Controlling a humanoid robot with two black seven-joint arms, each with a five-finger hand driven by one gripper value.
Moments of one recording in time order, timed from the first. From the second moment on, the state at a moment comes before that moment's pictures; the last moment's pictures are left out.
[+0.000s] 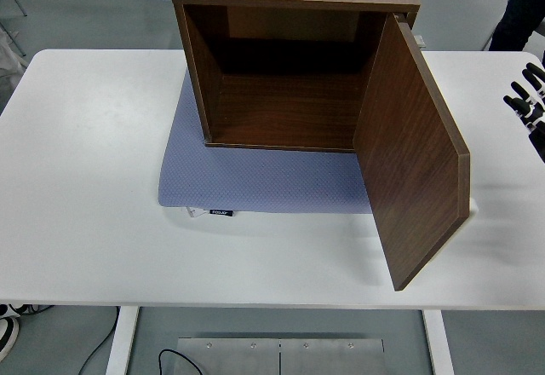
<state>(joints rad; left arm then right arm) 0.18 0.00 -0.15 -0.20 0.01 0.06 -0.31 0.22 -0.41 1.48 1.18 -0.52 0.34 0.11</state>
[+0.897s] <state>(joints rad) 0.18 0.00 -0.15 -0.20 0.01 0.06 -0.31 0.14 -0.59 1.46 1.34 -0.53 0.60 0.07</state>
